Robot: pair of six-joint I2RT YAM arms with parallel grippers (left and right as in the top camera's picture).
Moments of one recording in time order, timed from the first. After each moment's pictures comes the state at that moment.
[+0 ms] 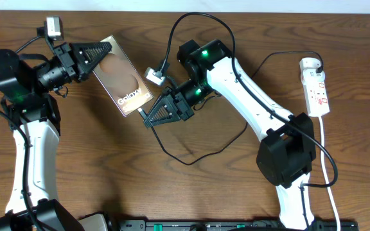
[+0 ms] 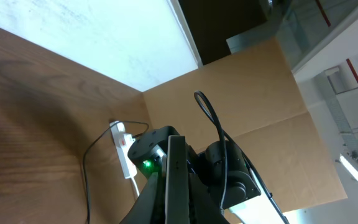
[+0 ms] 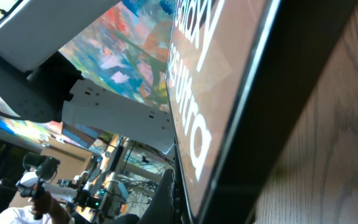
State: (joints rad) left arm 0.32 1.42 1.02 0.49 1.35 -1.24; right arm 0.61 2.16 2.00 -1.52 -1.47 -0.75
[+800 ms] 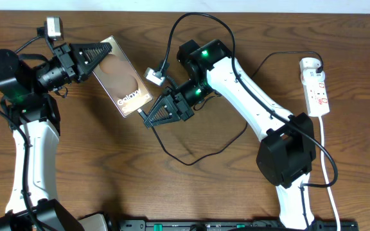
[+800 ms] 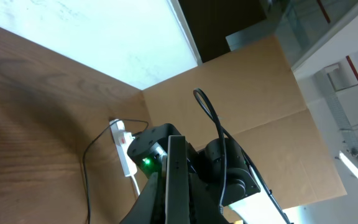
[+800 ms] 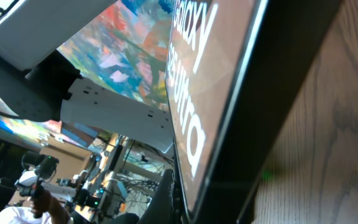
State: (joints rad) left arm 0.33 1.42 1.02 0.49 1.36 -1.24; right arm 0.61 2.16 2.00 -1.52 -1.46 -0.75
